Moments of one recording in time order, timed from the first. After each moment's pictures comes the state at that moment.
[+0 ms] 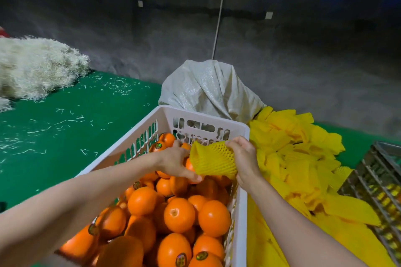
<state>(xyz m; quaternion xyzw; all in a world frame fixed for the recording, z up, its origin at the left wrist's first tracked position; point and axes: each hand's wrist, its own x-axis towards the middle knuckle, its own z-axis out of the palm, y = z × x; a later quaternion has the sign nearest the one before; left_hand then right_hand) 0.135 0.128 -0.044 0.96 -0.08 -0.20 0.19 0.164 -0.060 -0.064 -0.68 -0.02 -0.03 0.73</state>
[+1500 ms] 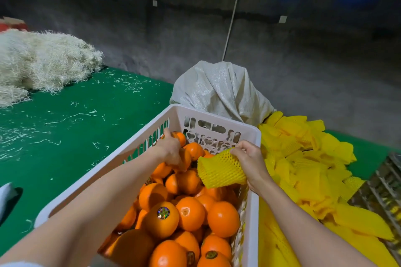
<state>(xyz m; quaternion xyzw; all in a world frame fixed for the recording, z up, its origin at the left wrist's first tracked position) 0.176 0.165 -0.077 0.99 0.05 -0.12 0.06 0.161 -0.058 -0.063 -0.76 -0.08 -0.02 0.65</state>
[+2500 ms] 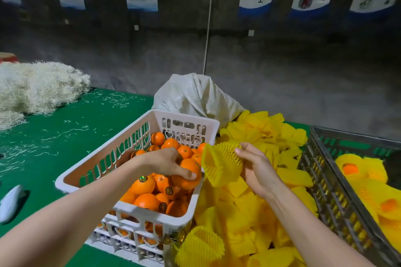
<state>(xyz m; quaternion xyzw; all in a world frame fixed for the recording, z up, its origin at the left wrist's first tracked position) -0.011 0.045 0.014 0.94 -0.07 -0.18 0.29 0.005 -0.183 -0.006 -0.54 -0.09 0.10 0.83</state>
